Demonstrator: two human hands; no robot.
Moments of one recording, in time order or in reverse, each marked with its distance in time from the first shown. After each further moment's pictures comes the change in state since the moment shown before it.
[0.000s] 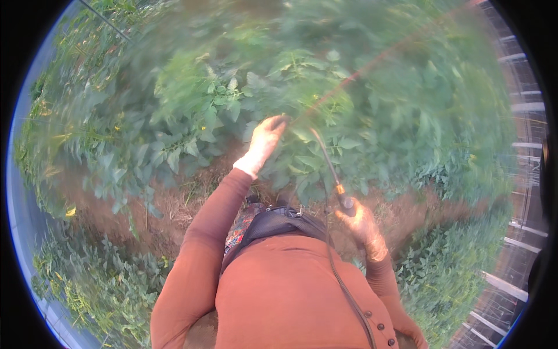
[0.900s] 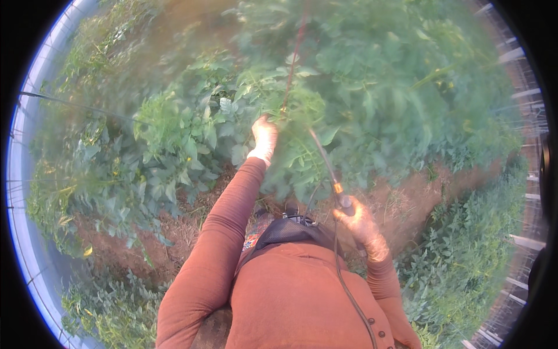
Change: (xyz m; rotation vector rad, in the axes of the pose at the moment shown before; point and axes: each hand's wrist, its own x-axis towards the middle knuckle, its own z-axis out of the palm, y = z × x) left_hand 0.090 -0.054 0.086 0.145 0.313 -0.035; right_hand -0.005 0.033 -0.011 0.206 0.077 0.093
